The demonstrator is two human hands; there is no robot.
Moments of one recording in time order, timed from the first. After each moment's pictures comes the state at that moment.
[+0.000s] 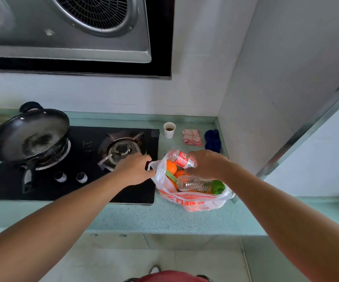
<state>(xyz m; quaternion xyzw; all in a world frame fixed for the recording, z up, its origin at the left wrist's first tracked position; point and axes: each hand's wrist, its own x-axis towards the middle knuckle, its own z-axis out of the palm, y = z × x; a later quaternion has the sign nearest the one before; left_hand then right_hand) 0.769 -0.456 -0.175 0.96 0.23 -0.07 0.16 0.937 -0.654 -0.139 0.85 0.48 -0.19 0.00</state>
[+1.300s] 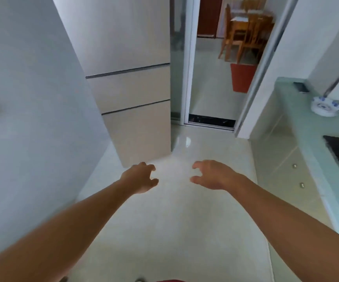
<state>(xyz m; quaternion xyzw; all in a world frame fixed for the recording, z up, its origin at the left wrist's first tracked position) 0.093 -1.011 -0.166 0.38 0.90 0.02 0.20 0.248 -0.808 -0.143 0.21 0.94 -0.17 0.19</state>
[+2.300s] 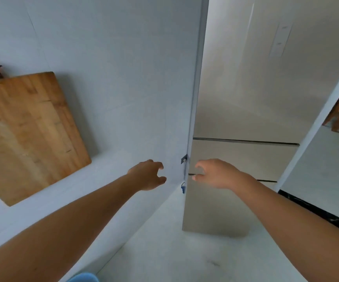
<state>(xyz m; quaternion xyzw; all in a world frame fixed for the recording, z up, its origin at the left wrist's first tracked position) -0.341 -1.162 -0.060 0.20 0.97 0.08 0.10 -0.286 -0.925 -0.046 0.01 0.99 -0.12 0.10</state>
